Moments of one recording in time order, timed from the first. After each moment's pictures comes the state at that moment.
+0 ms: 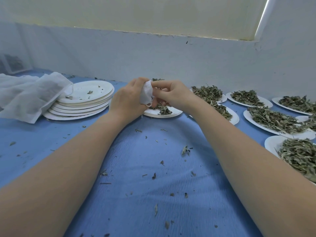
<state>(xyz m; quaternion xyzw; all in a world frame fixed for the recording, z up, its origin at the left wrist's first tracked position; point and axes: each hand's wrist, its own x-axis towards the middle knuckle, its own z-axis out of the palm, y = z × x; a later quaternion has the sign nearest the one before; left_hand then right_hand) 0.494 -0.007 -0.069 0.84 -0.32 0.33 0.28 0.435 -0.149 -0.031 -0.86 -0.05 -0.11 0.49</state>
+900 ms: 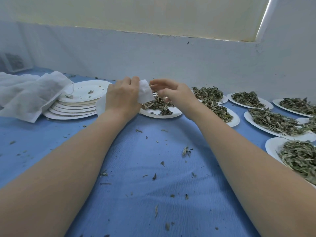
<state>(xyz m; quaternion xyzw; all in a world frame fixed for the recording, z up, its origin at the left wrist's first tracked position) 0.501 -0.002 -0.063 0.90 -0.21 0.37 0.08 0.437 -0.154 -0.041 -0.83 -0.08 -0.17 0.53</state>
